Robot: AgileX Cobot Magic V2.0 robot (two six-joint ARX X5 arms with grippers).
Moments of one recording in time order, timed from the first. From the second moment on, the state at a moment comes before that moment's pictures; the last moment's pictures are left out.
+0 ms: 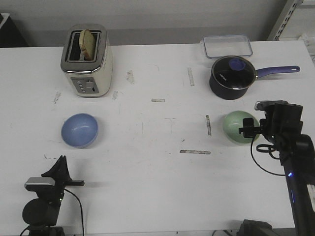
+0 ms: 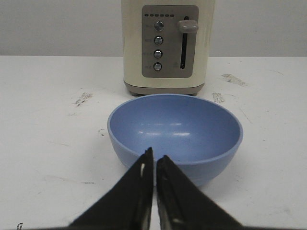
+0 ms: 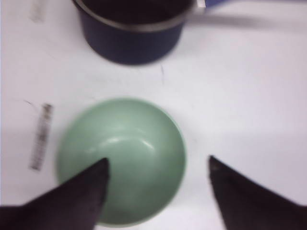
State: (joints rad) left arm -0.05 0.01 0.03 0.06 -0.02 -0.01; right arm -0.19 1.22 1.13 -0.76 -0.01 -0.15
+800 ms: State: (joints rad) left arm -0.05 0.01 0.03 0.06 -0.02 -0.01; right arm -0.25 1.54 1.14 -0.67 -0.08 -0.18
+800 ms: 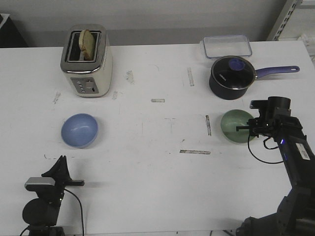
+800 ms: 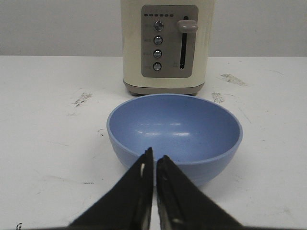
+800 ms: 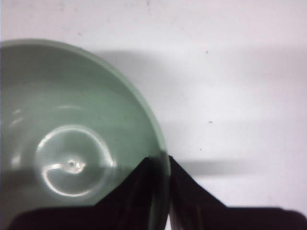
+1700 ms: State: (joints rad) left arm -0.05 0.01 0.03 0.06 -0.02 -0.01; right arm 0.56 1.56 1.29 -0.66 -0.27 -0.04
